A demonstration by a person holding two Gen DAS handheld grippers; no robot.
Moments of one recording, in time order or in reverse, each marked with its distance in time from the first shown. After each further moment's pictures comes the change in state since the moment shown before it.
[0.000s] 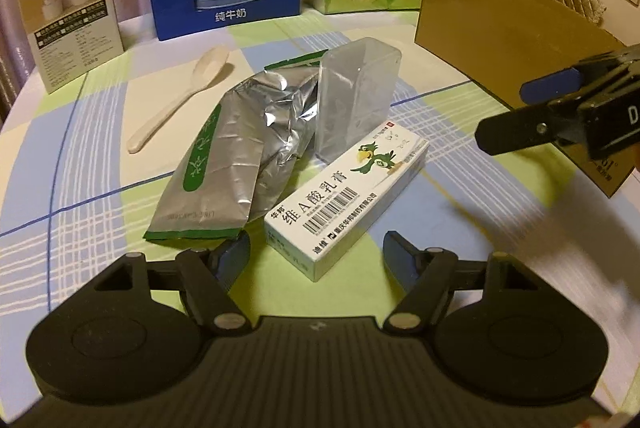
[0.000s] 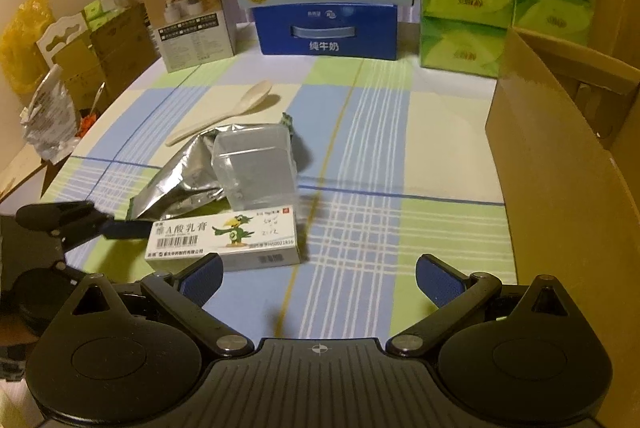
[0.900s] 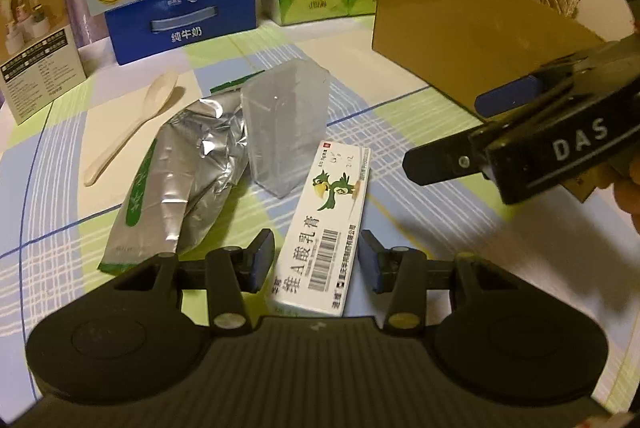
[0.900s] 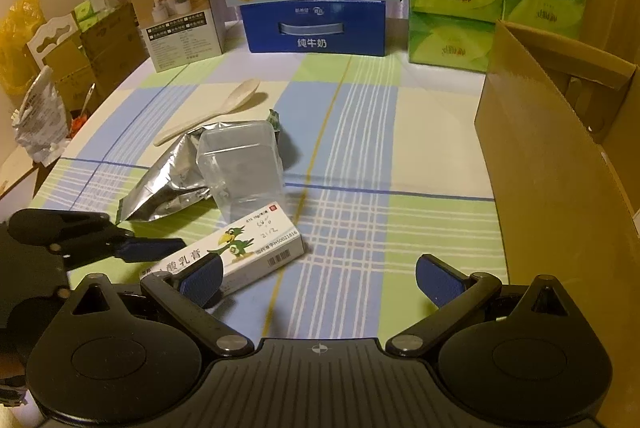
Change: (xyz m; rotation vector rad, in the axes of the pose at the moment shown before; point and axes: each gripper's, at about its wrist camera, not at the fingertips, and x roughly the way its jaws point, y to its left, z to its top) left arm 0.004 -0.039 0.017 0.060 -0.001 -0.035; right arm 0.002 -0.006 0.001 0.018 0.006 -0.026
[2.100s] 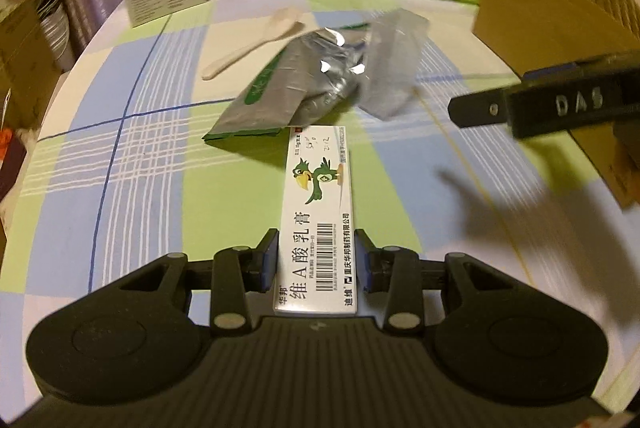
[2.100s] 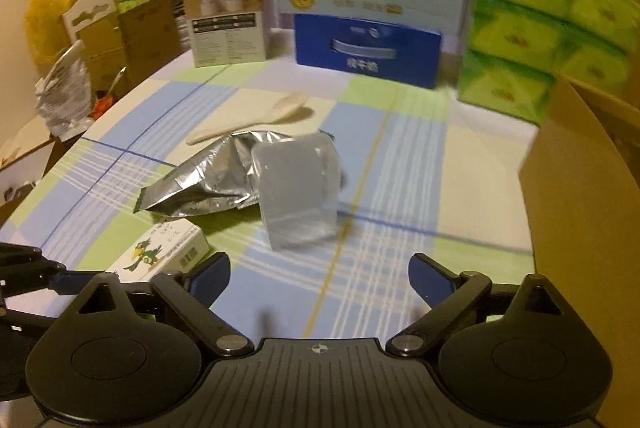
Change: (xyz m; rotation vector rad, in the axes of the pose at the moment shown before) left arm -0.045 0.013 -0.043 -0.269 0.080 0.236; right arm 0.022 0.032 0.006 -0.162 -0.062 0.040
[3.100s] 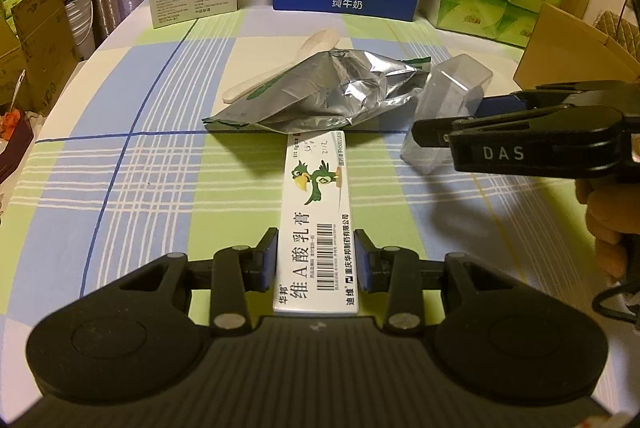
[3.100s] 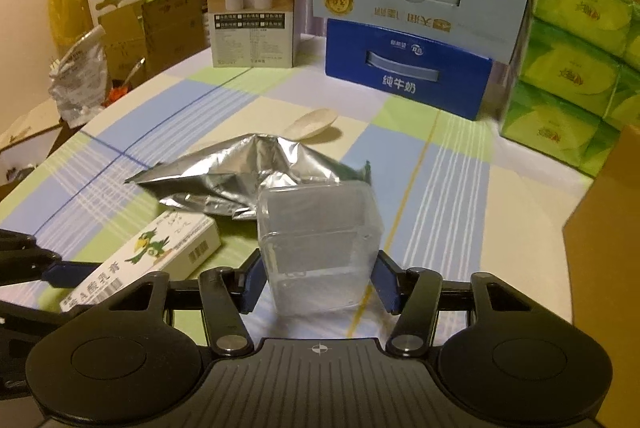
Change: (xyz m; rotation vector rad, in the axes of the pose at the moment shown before) left arm 0.027 0.015 0.024 -0.106 -0.050 0.026; right arm 0.040 0.010 0.016 -0.102 -0.022 0.035
